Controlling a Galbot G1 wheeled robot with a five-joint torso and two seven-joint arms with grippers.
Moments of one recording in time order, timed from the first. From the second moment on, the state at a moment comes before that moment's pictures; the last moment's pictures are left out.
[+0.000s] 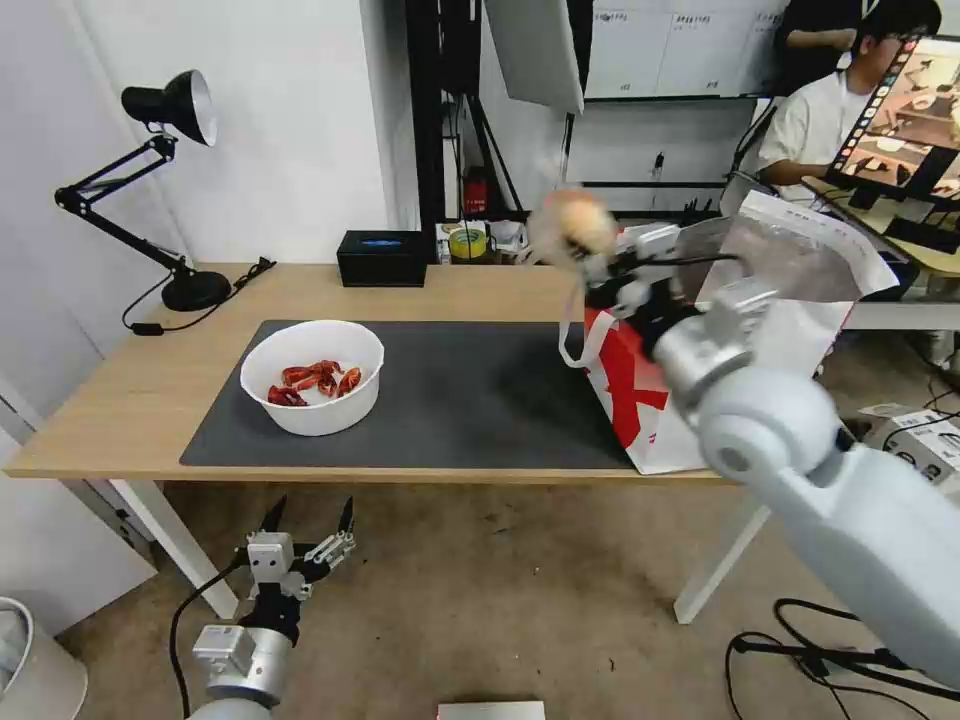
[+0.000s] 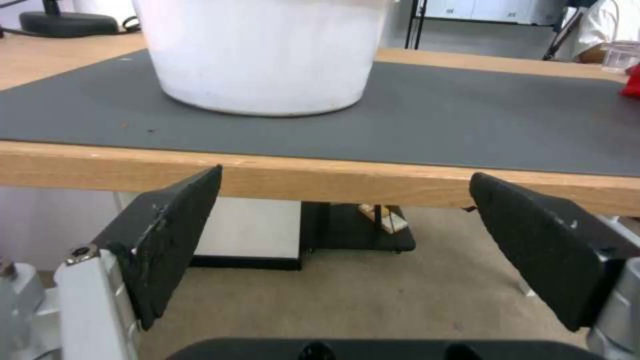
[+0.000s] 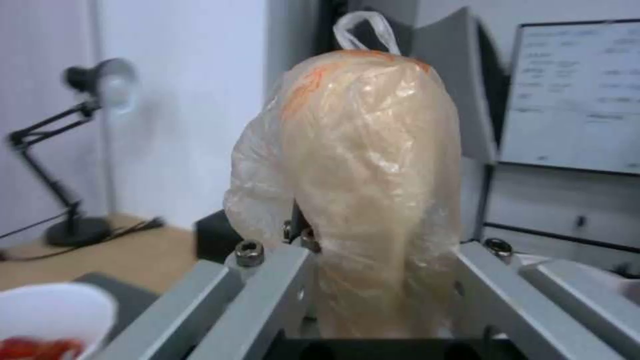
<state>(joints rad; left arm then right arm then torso) 1.70 -1.29 -0.53 -2.05 -0.30 -0.12 -0.06 -0.63 0.75 0.09 2.13 0.88 -0.29 0.39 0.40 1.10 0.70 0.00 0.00</state>
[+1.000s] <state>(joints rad) 1.69 -1.29 -0.50 -2.07 -0.30 -0.11 -0.06 -0.74 0.72 0.24 2.05 0.89 -0.40 0.47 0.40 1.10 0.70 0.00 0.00</state>
